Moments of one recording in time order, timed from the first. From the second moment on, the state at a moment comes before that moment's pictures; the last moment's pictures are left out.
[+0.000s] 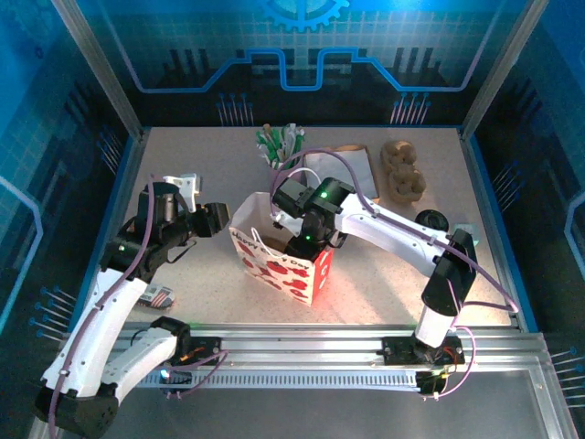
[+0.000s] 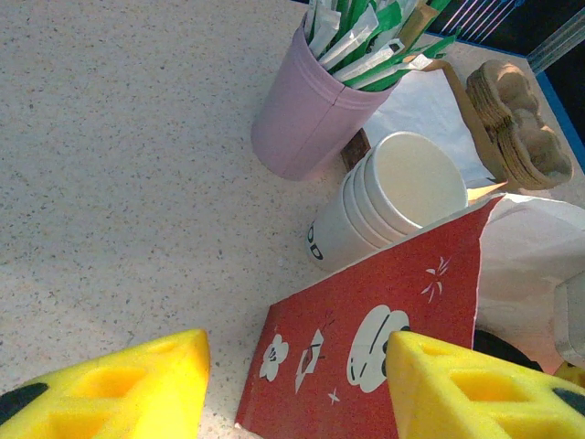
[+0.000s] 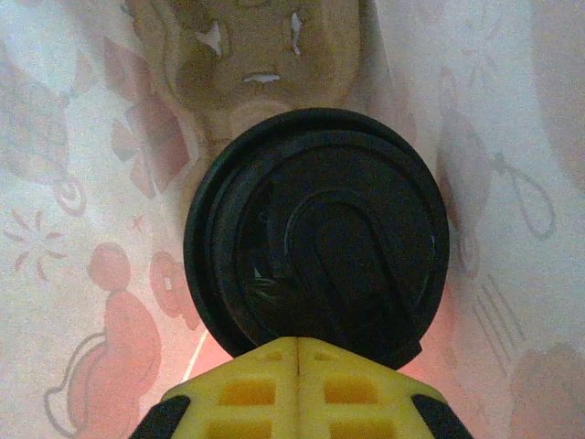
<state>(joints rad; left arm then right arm) -0.24 0.86 1.00 -0.75 0.15 -0.37 0.92 1.74 1.66 -1.32 -0.03 0.04</state>
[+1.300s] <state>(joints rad) -0.24 0.86 1.00 -0.75 0.15 -0.37 0.91 1.72 1.56 -1.24 -0.05 0.06</state>
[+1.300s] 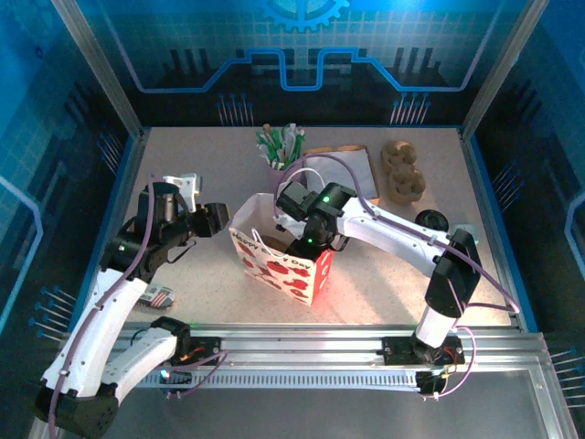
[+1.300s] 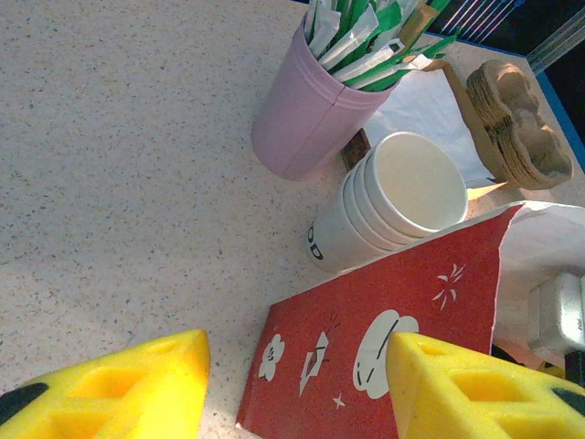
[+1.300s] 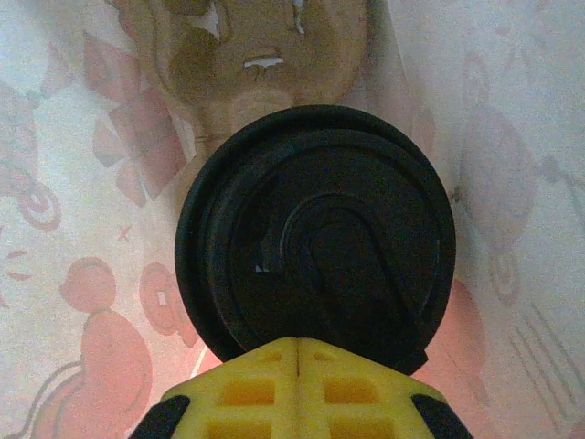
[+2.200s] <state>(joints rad) -0.24 0.86 1.00 -0.75 0.15 -0.37 0.91 1.73 1.56 -1.27 -0.05 0.06</state>
